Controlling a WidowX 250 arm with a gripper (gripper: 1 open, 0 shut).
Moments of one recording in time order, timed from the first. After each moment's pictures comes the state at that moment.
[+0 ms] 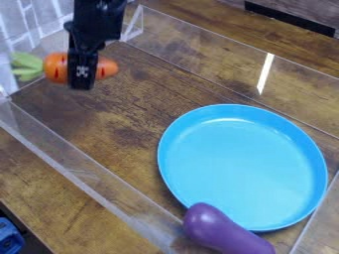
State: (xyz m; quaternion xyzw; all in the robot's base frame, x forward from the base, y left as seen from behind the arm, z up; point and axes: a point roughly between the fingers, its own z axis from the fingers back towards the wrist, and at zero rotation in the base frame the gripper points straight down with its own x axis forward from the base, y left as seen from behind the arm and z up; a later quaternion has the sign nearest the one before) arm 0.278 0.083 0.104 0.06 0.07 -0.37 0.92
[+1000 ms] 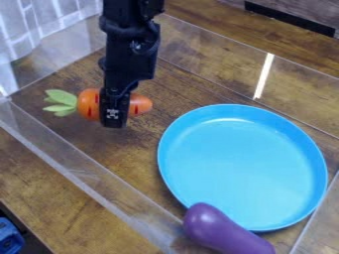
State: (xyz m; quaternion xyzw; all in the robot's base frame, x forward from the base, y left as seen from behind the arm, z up) arm 0.282 0.035 0.067 0.04 0.03 -0.43 0.90
